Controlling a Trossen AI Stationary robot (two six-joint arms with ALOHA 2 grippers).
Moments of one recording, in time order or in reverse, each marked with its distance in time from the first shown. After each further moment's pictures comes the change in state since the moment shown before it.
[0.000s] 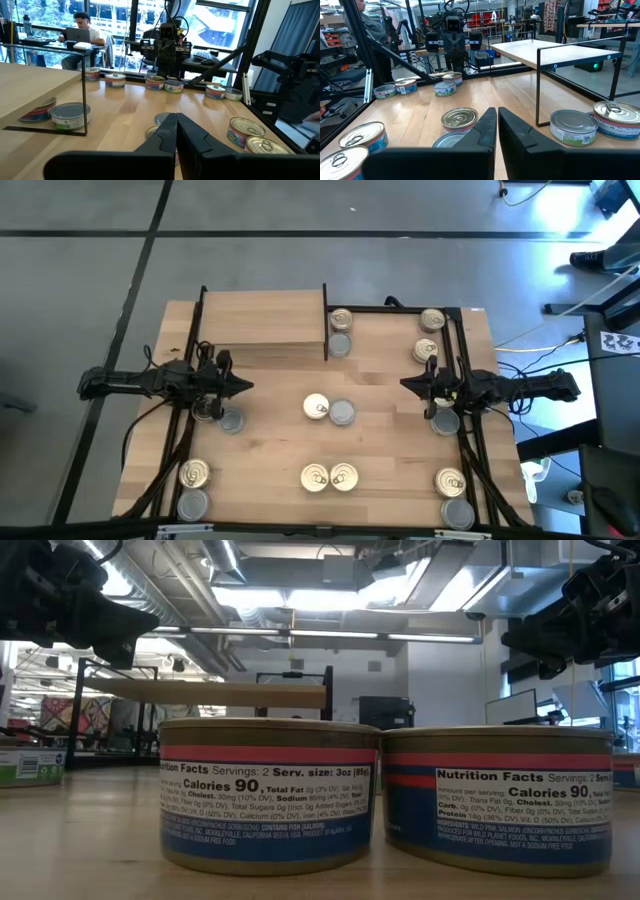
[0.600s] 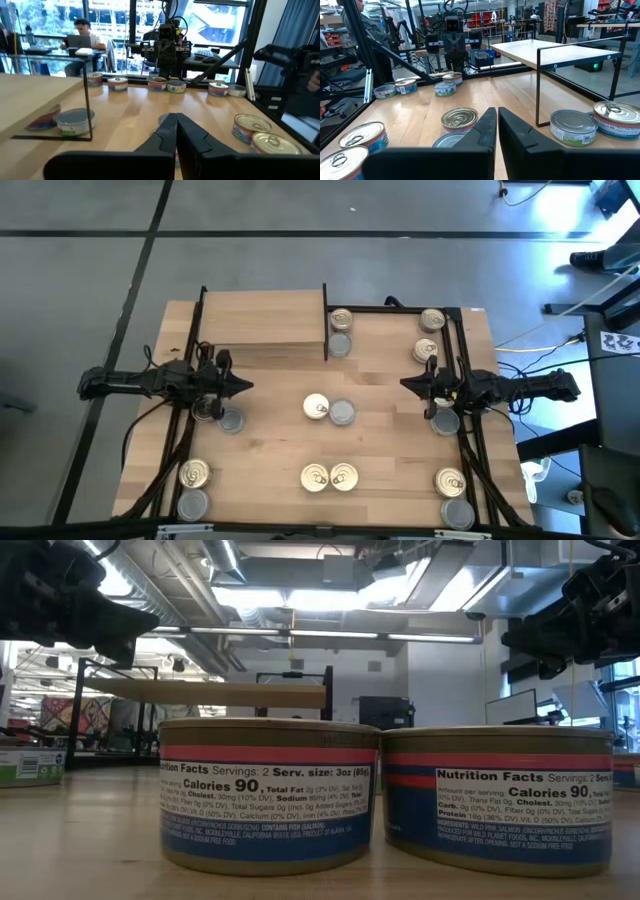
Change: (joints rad) left arm 0.000 0.000 0.000 0.003 -0.001 0.076; right arm 0.000 0.000 0.000 0.000 0.000 0.000
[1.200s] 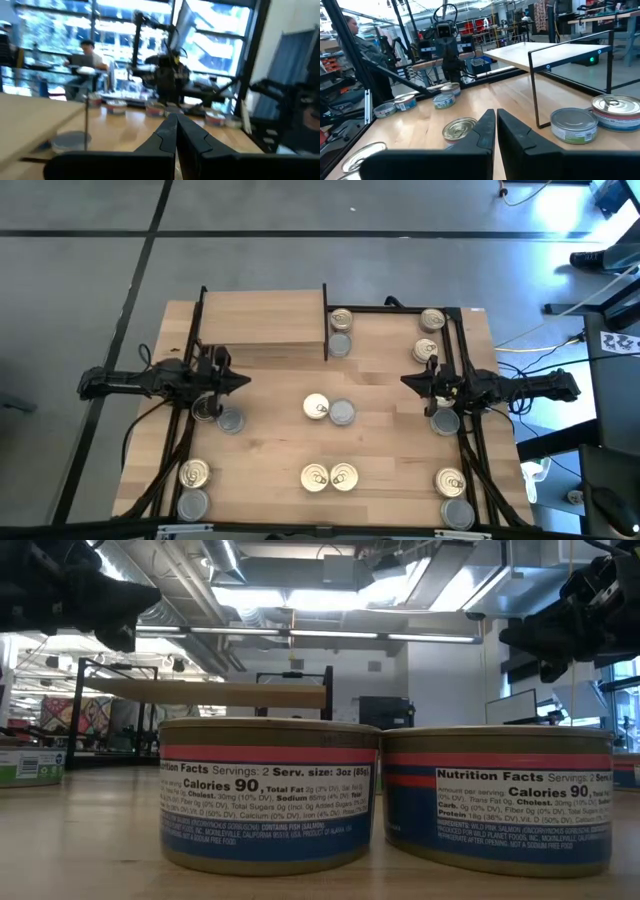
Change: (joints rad) left arm 0.001 0.000 0.001 0.148 -0.040 -0.072; right arm 0.000 0.004 0.000 0.027 0.037 0.106
